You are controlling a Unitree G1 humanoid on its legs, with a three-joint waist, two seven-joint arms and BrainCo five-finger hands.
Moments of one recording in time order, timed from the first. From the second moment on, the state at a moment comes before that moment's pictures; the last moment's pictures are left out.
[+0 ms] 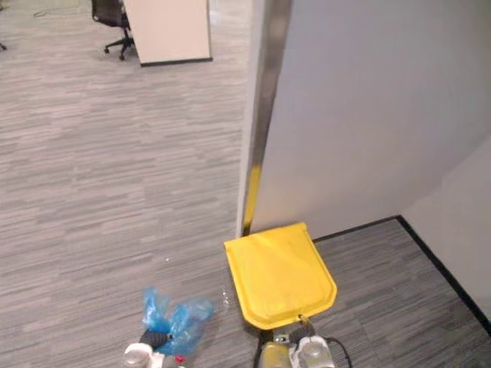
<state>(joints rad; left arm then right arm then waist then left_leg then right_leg) 0.02 0.10 0.02 1.04 0.17 -0.03 0.06 -0.03 -0.08 -0.08 1.06 -0.28 0.03 -0.11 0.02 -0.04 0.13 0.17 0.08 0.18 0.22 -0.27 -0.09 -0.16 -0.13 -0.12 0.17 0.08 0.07</state>
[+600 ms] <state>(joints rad) 0.01 0.07 0.01 1.06 0.13 -0.02 0.06 -0.02 -0.13 -0.07 1.08 -0.27 0.03 -0.11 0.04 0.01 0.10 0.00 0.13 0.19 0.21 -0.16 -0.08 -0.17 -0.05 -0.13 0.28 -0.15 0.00</state>
